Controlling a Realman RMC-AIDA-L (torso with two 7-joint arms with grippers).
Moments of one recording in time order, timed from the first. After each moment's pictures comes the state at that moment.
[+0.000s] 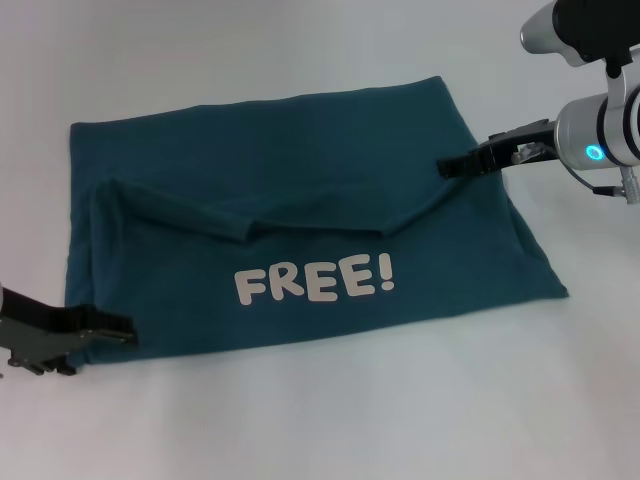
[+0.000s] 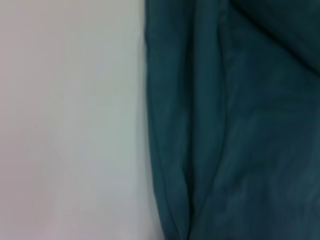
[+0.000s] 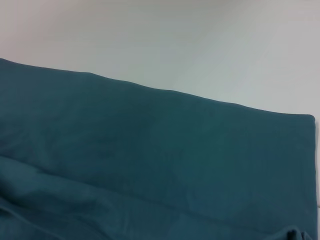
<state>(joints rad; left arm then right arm) -0.74 -2.06 0.74 0.83 2.77 1.38 -2.88 0.76 2.09 -1.00 -0.95 -2.59 -0.92 2.41</state>
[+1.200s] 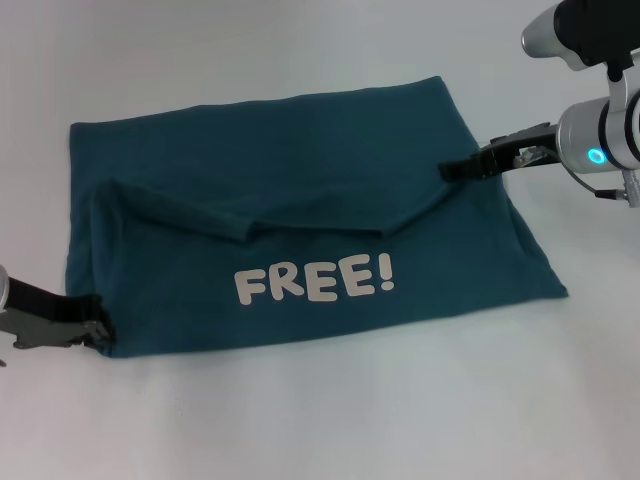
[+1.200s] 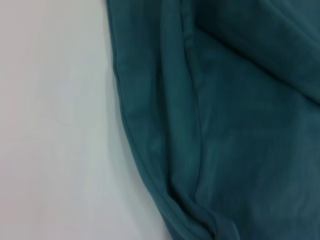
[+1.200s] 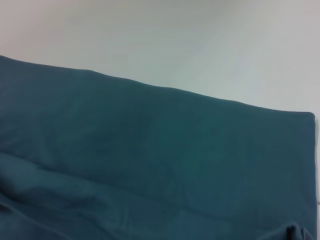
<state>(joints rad) -0.75 -2.06 0.74 0.82 2.76 1.34 -2.79 0.75 2.09 -1.00 -0.95 -2.59 -0.92 2.41</state>
